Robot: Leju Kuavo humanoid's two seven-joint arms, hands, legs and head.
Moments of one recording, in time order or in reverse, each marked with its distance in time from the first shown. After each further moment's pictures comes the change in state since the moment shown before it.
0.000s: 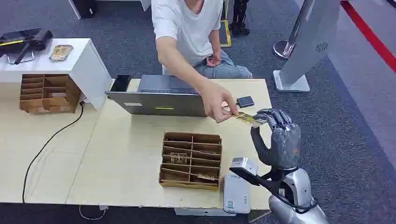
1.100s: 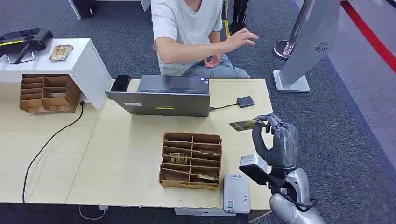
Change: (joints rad) left arm 0.001 0.002 0.000 0.000 0.000 0.000 0.007; right arm 0.001 -0.010 0.016 0.016 -0.270 0.033 -0.097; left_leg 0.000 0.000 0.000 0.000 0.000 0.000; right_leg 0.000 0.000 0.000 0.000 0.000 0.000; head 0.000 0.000
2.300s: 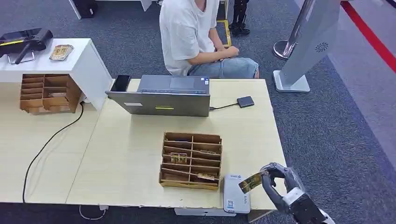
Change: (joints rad) left arm 0.000 -0.010 0.000 -0.001 -0.002 0.000 -0.028; right arm 0.375 -0.266 -0.108 -0.212 -0.640 0.471 -0.132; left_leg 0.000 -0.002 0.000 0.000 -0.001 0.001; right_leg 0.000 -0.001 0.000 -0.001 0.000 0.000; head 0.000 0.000
